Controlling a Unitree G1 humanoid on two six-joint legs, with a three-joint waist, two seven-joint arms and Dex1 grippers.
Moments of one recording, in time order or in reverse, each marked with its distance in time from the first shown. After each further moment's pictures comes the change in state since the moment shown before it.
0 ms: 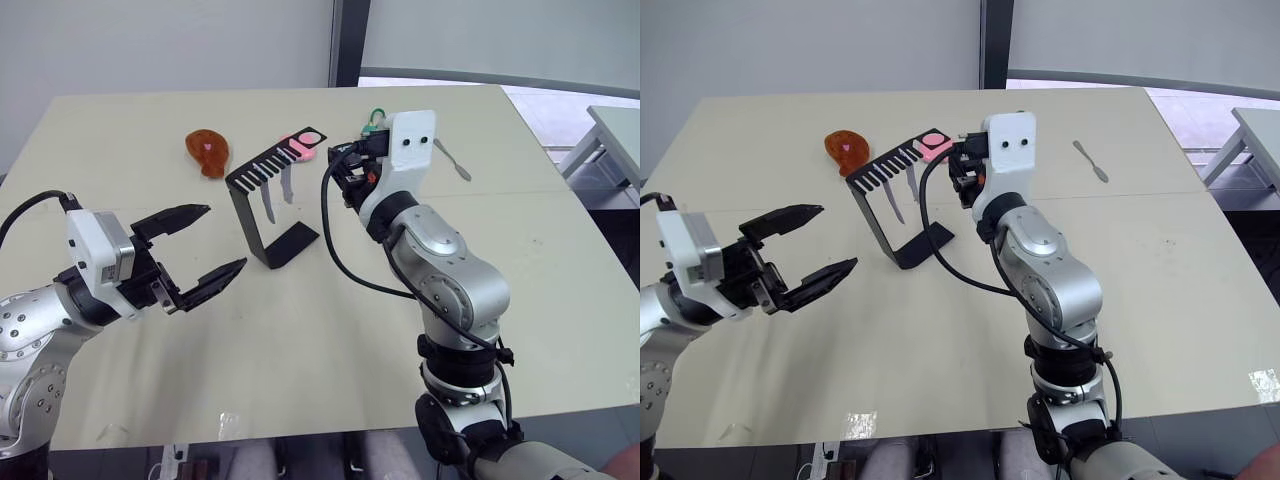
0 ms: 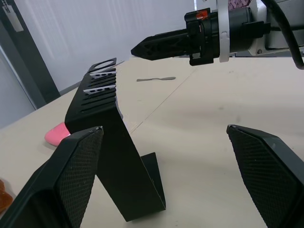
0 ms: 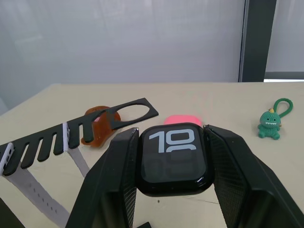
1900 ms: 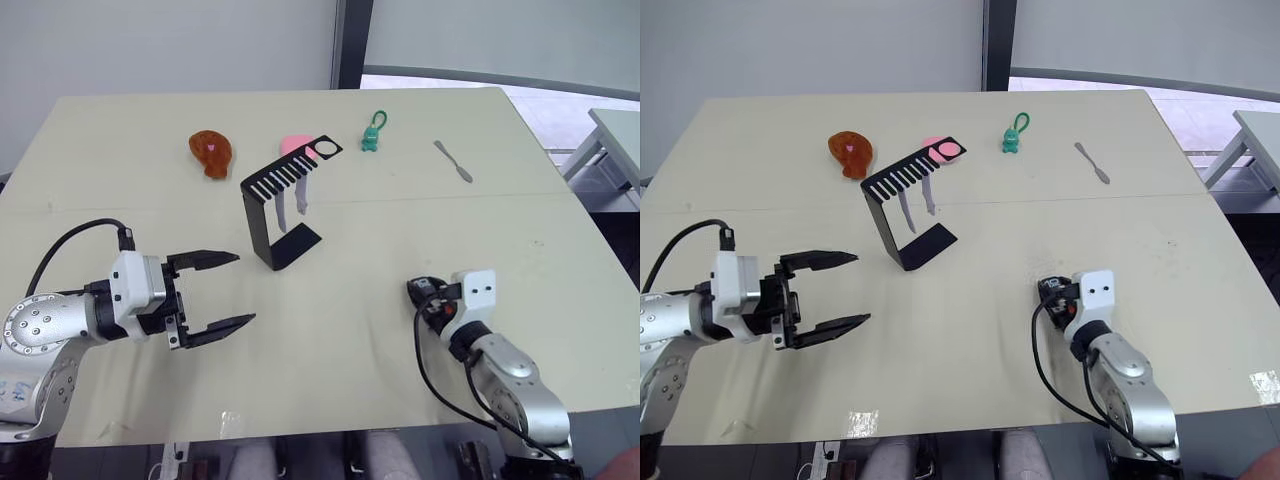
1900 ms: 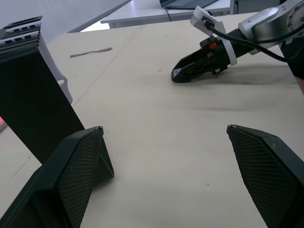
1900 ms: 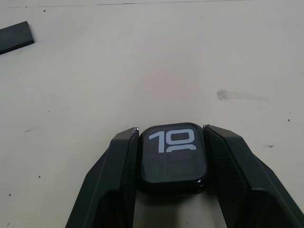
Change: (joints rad) left arm -0.004 0.050 -0.128 0.159 0.116 -0.162 -0.334; right arm 0.726 -0.305 -0.125 0.067 0.022 -0.393 0.309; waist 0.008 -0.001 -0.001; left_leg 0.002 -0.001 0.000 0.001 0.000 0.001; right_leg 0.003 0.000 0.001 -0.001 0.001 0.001
